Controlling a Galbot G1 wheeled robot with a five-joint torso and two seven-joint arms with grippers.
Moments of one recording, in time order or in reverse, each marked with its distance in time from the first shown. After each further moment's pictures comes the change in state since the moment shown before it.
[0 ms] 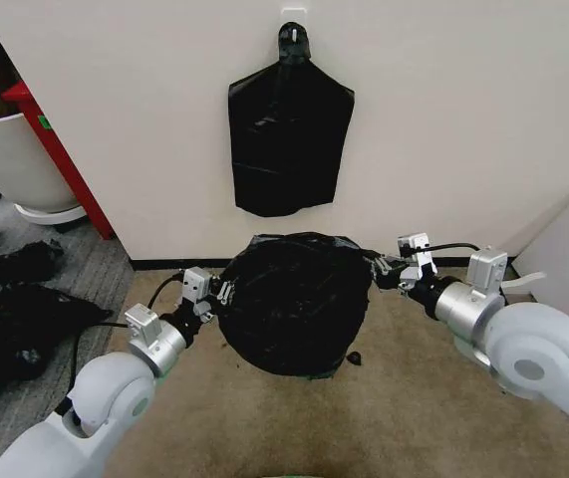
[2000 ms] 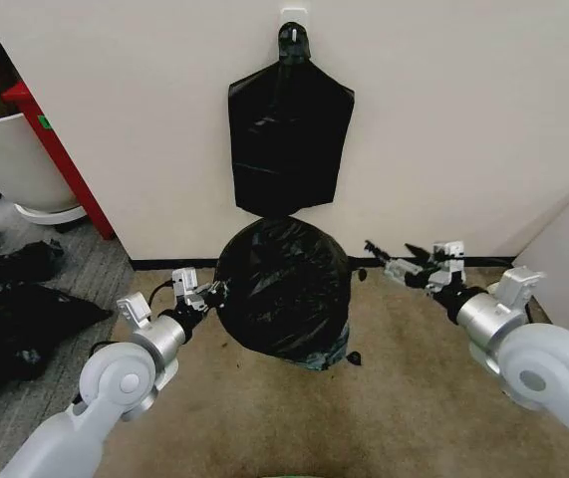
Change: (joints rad) left arm -0.043 -0.035 0.002 0.038 -0.560 0.192 -0.370; right arm -0.227 0.139 0.269 0.039 -0.063 0.135 0.035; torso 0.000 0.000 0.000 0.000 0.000
